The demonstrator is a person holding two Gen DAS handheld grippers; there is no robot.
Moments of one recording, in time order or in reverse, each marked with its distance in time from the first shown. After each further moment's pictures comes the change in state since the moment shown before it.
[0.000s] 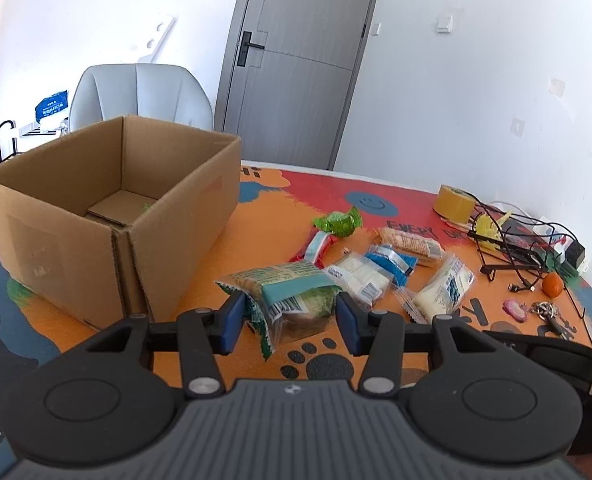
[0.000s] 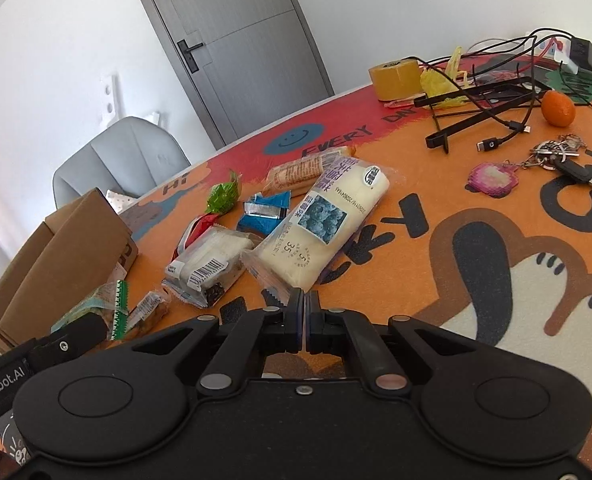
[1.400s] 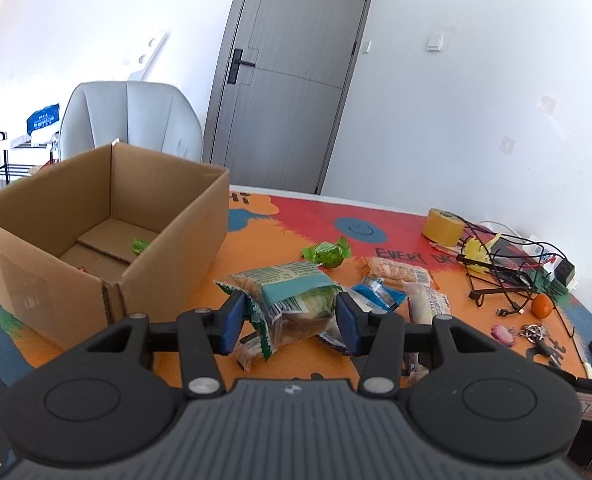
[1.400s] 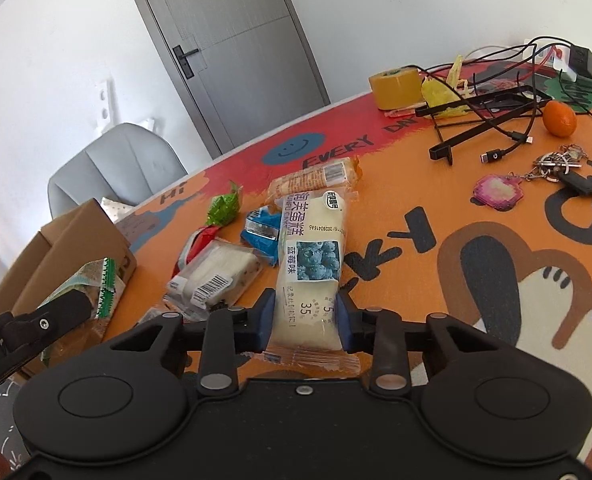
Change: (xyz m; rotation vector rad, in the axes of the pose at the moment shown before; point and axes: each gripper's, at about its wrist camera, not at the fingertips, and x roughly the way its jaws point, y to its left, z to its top) left arm -0.003 0.000 0.015 0.003 -0.055 -0.040; right arm 0.003 0.009 0.007 0.002 -0.020 -0.016
